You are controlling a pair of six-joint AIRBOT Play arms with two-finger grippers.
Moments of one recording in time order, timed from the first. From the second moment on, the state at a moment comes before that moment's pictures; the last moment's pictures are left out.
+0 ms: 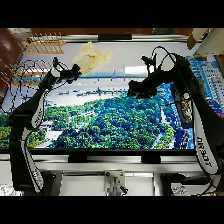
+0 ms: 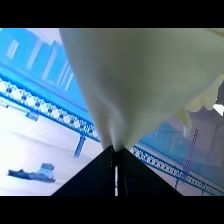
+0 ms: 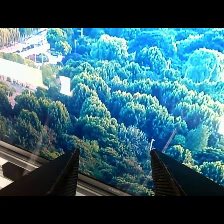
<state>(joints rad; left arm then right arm) -0.05 -2.25 2.03 0.85 -0.56 -1.76 0.25 -1.57 1.60 -1.13 1.38 1.68</state>
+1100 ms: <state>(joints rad) -0.33 -1.15 1.66 1.02 -1.23 -1.38 0.25 -0.98 1.60 -1.50 1.52 1.81</state>
